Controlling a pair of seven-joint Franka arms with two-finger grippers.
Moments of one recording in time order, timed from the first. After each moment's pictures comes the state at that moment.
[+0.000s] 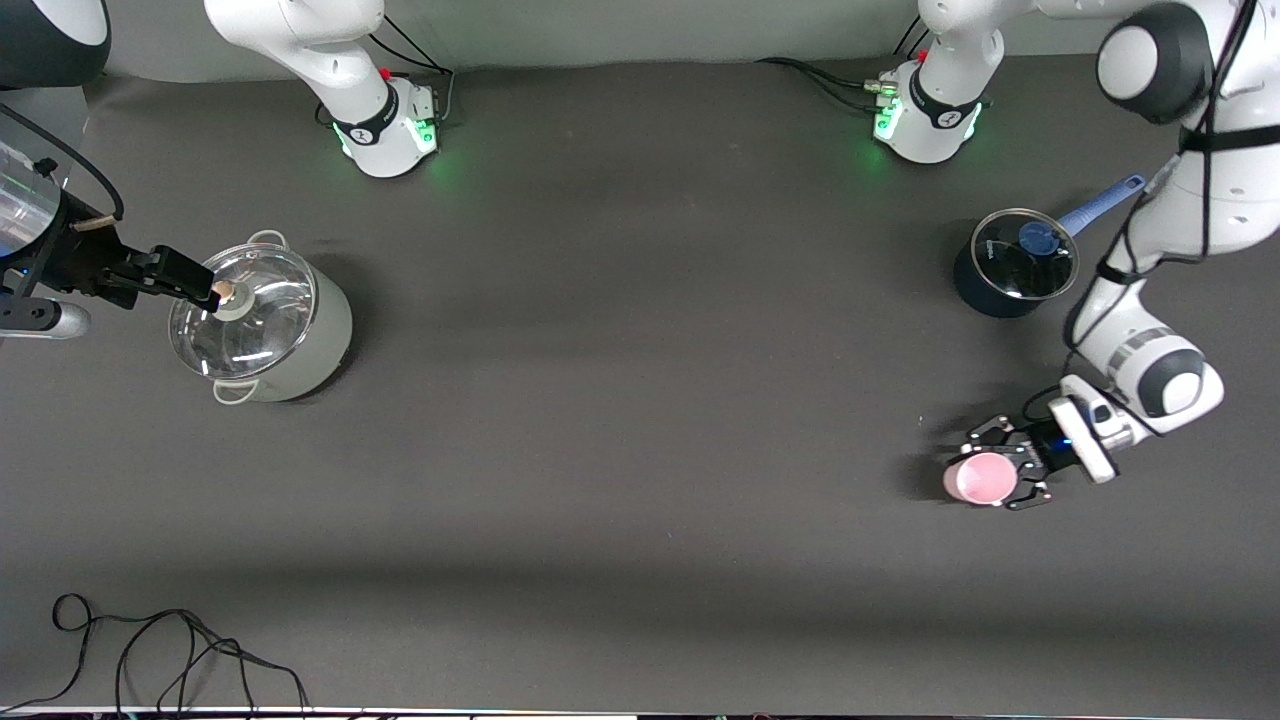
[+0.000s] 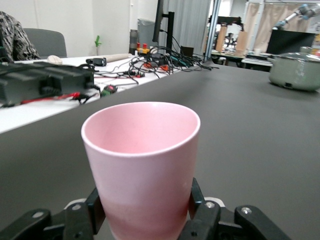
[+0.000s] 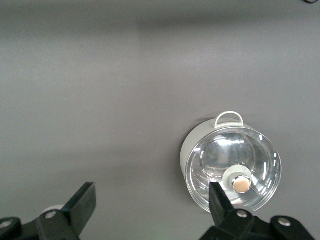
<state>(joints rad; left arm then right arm) 0.32 0.79 -0.12 -1.79 -1.54 1.97 2.45 0.07 0.01 -0.01 -1.57 -0.01 1.57 0.15</state>
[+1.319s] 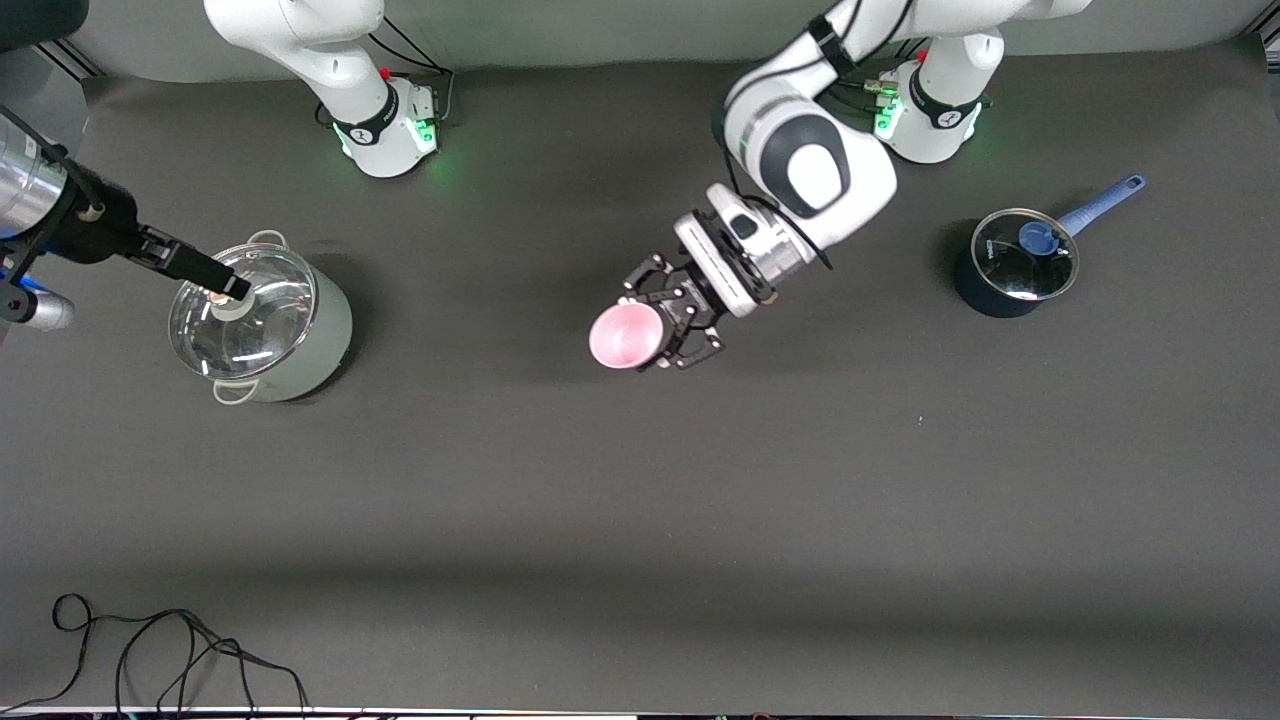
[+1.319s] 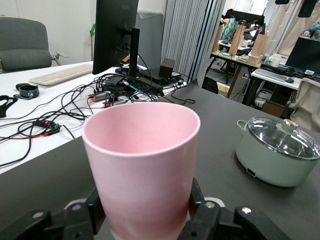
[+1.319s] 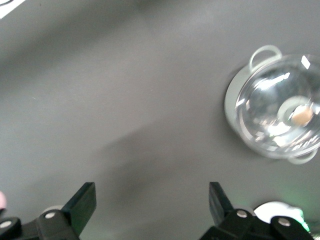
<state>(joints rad) -0.09 0.41 -0.80 -1.75 -2.25 3.05 2.40 0.11 0.01 0.00 -1.51 0.16 1.47 0.66</state>
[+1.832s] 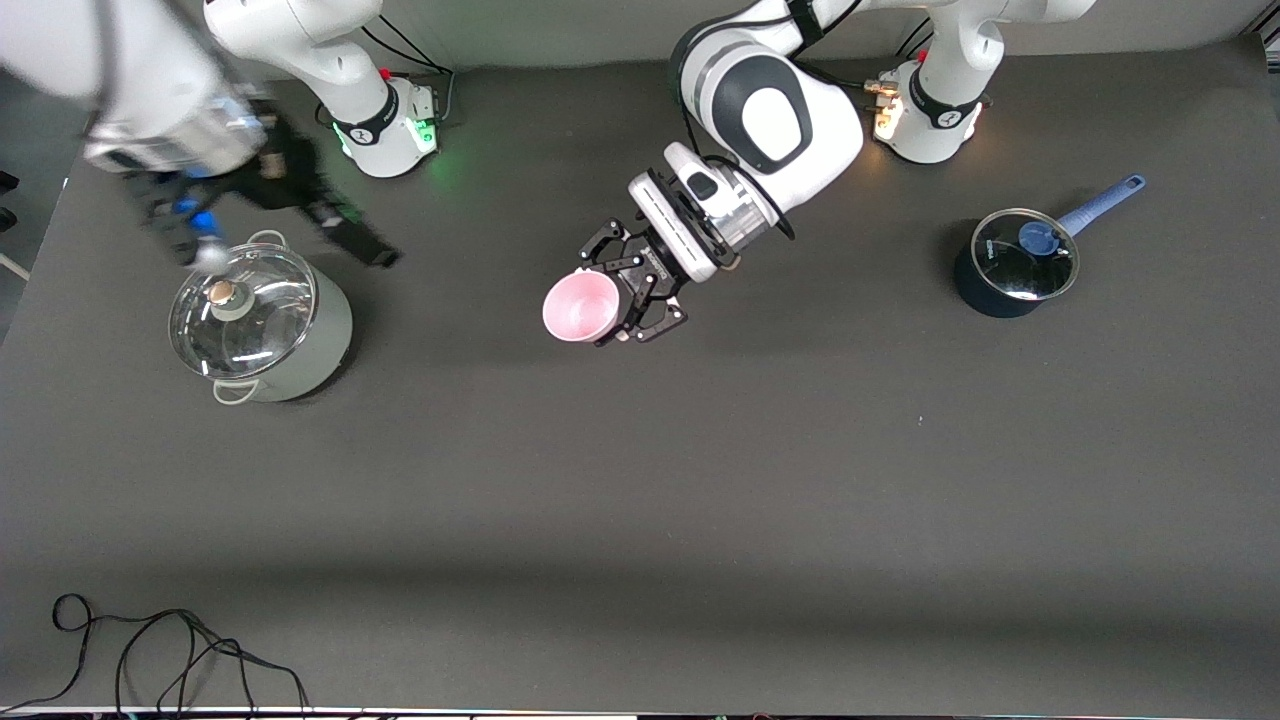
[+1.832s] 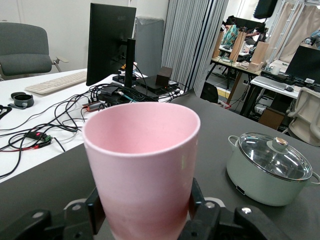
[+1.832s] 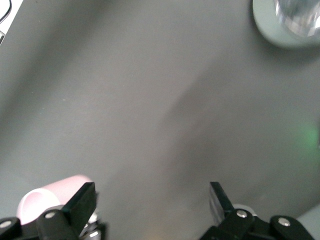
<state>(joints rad) -0.18 0.42 -0.80 -1.63 -2.26 3.17 2.36 0.44 0.12 0.01 -1.35 0.18 1.48 1.39</state>
